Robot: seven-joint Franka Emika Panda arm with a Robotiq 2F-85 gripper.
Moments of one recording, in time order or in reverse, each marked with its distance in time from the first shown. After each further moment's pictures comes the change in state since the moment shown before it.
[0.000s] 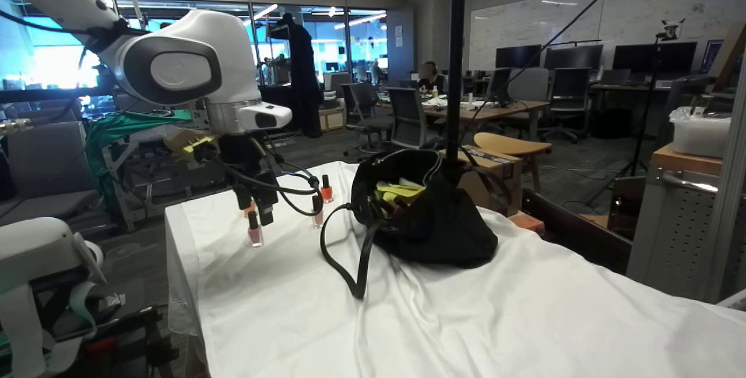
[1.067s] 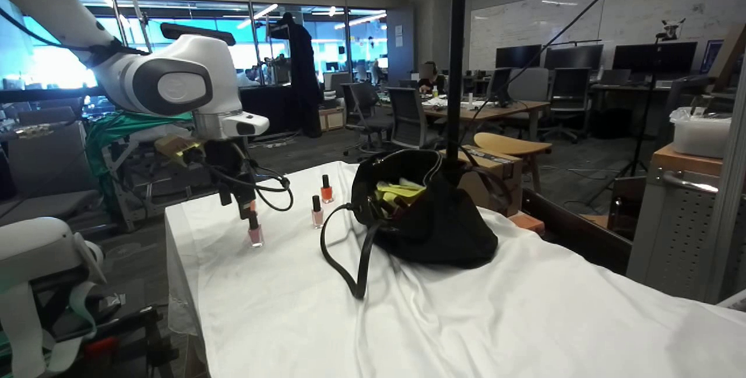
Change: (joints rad) arm 0.090 0.105 0.143 0.041 0.041 0.053 0.160
